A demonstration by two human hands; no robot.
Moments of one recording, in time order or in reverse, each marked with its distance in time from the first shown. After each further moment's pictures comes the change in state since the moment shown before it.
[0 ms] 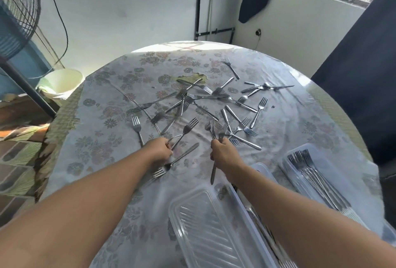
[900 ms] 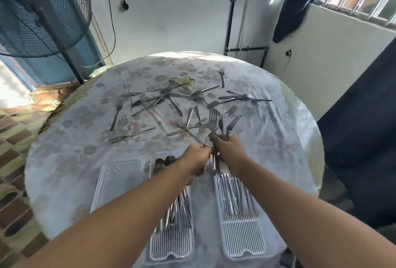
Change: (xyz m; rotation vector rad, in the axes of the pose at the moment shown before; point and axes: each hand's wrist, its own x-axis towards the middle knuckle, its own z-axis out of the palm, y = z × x) left_hand -0.134 0.312 0.177 -1.027 0.109 -0.211; right_hand 0.021 0.043 -0.265 -0.004 -0.317 -0.207
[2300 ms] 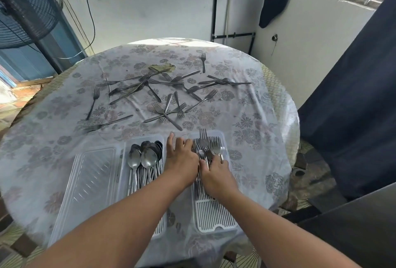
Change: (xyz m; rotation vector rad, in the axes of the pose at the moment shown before) left_hand -0.009 -0.065 0.058 1.610 0.295 0.571; right_hand -0.067 0.108 -0.033 -0.643 0.029 0.023
